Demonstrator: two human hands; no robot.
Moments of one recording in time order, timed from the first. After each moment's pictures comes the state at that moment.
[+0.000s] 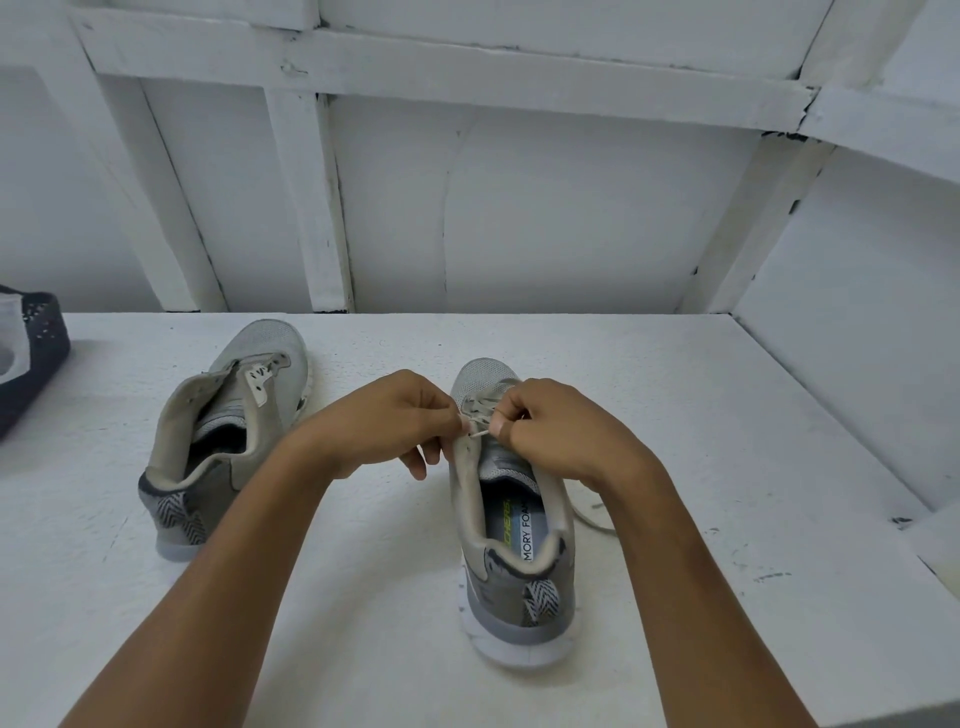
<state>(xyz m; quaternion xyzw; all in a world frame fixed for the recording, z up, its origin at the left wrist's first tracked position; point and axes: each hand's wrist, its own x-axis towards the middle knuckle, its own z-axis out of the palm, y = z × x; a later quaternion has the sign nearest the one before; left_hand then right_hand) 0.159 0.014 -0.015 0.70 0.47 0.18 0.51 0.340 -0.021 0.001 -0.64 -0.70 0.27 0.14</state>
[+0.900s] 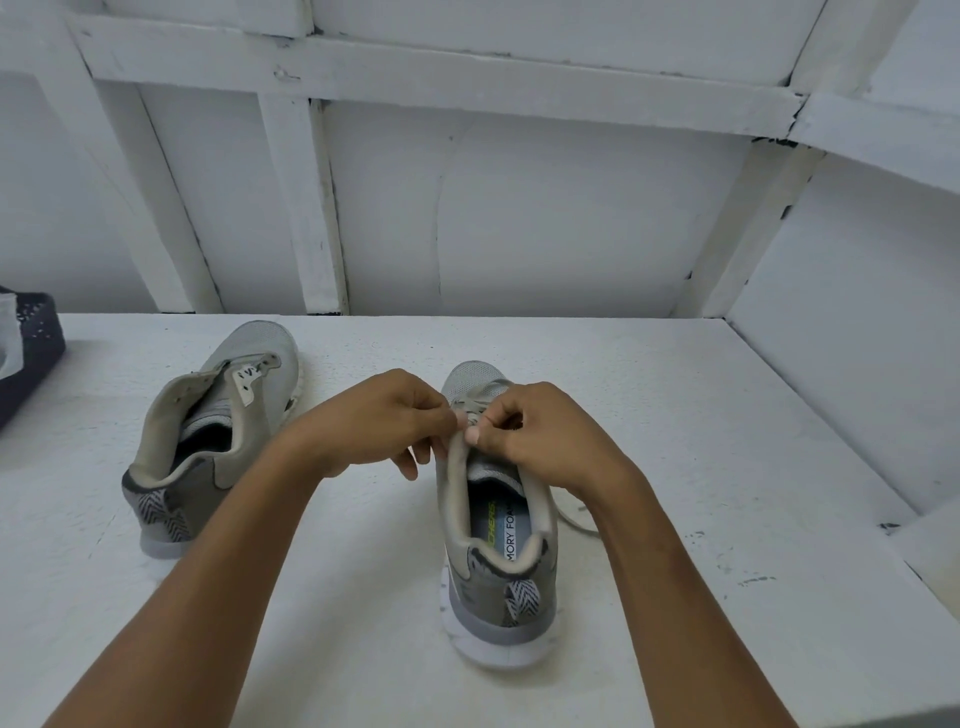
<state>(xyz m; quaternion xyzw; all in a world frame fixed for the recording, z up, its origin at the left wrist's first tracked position) 0.167 0.011 -0.011 0.71 0.48 0.18 0.49 0.351 -0.023 -0.012 -0.61 -0.68 0.33 0.25</state>
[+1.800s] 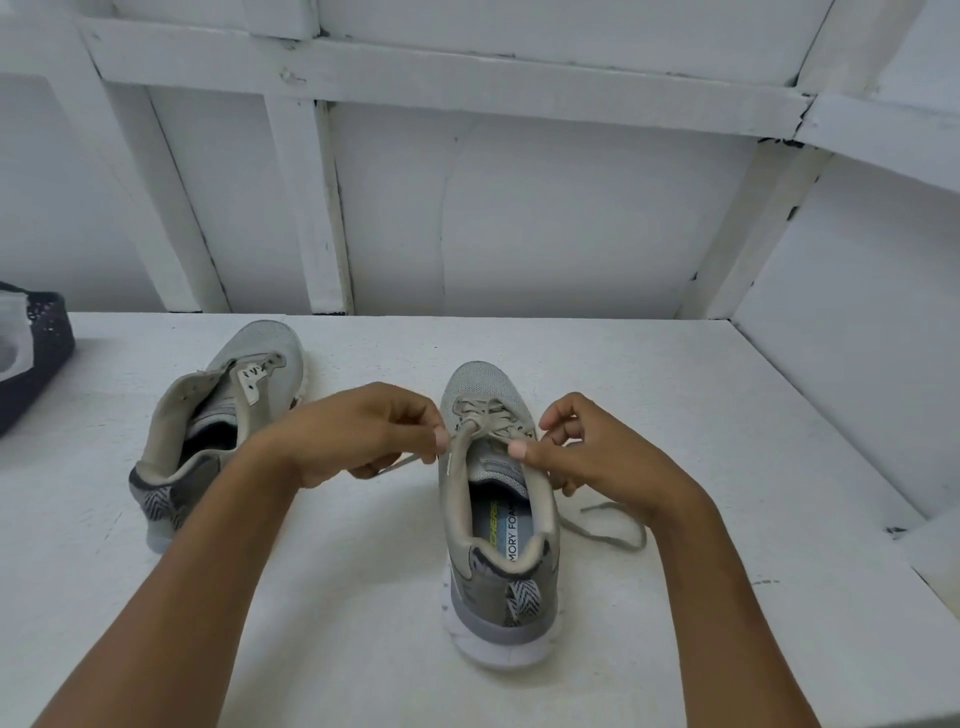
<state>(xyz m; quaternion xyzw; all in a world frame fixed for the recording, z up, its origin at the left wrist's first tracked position) 0.145 0.007 -0.018 0.68 0.46 0.16 0.55 0.398 -0.033 -0.032 -0.59 -0.58 0.47 0.30</state>
